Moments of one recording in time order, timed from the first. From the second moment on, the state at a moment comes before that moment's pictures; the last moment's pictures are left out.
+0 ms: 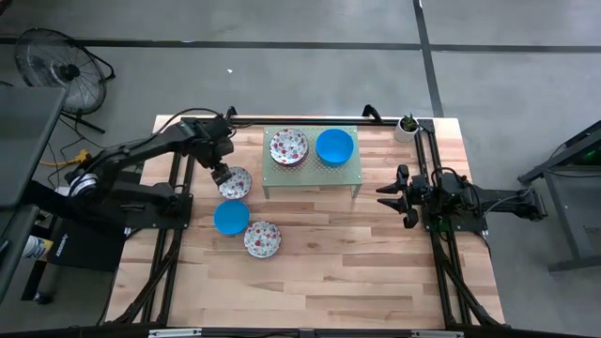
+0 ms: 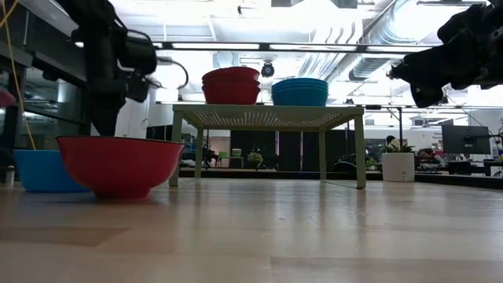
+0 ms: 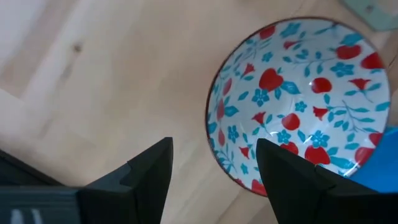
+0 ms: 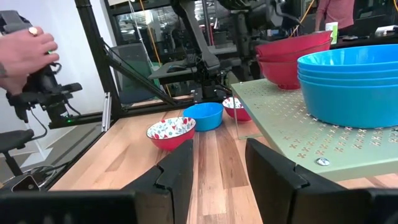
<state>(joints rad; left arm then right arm) 0.72 1.18 0.81 -0.98 0.06 0.09 -0.05 0.02 0.01 0.03 -0.06 0.17</state>
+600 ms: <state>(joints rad) 0.72 1.39 0.81 -0.94 0.09 -0.05 -0.05 0.02 0.01 0.03 -0.06 0.17</state>
